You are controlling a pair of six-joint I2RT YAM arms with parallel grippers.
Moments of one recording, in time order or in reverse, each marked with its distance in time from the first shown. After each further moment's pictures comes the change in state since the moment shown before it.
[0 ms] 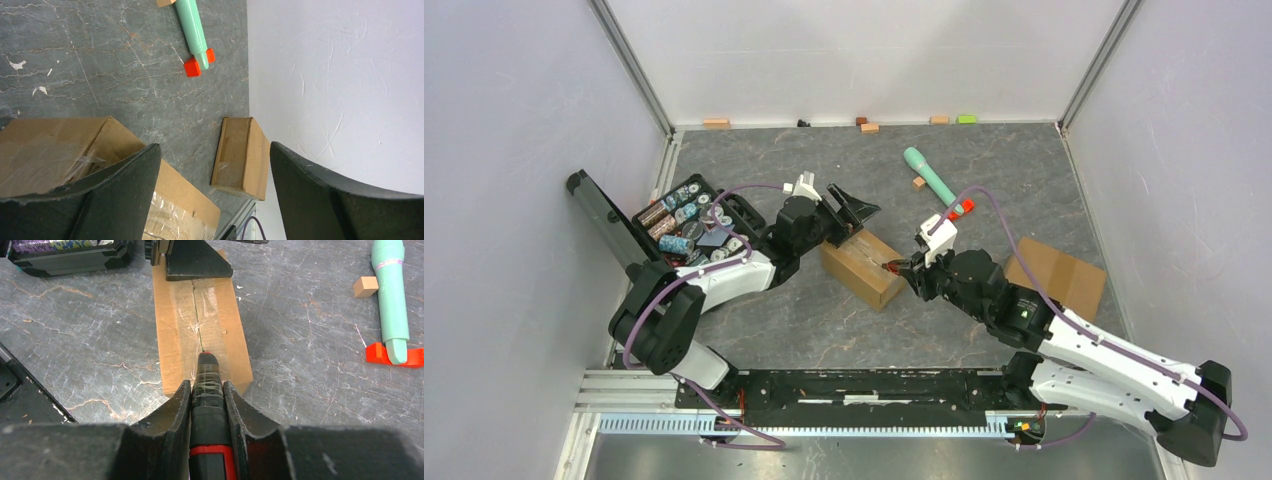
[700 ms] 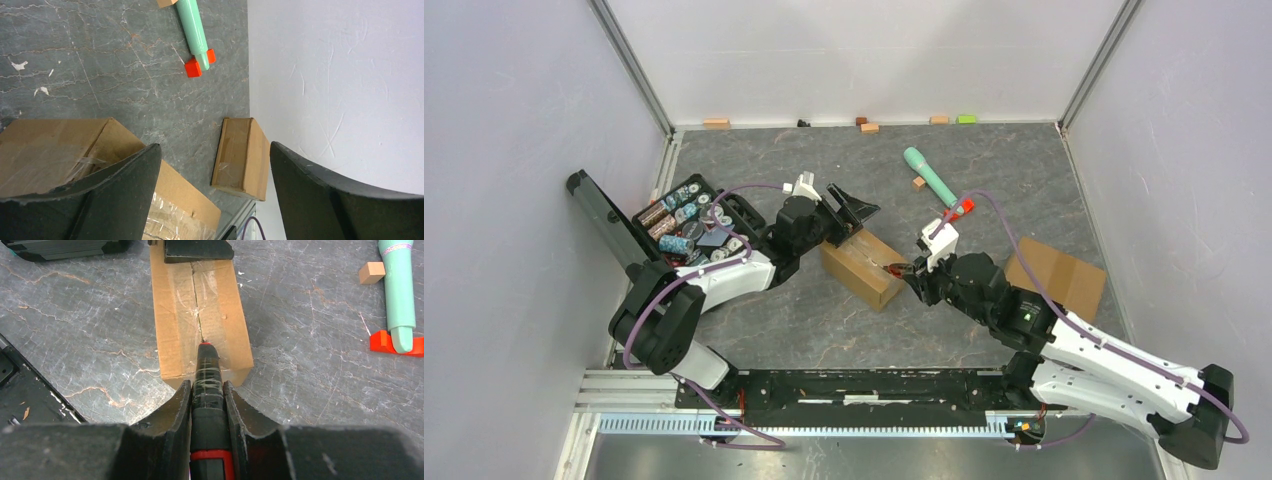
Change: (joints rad) left arm 0.002 0.000 0.000 0.000 0.000 0.000; right arm 0.000 -0.023 -0.011 -0.058 -0.015 0.008
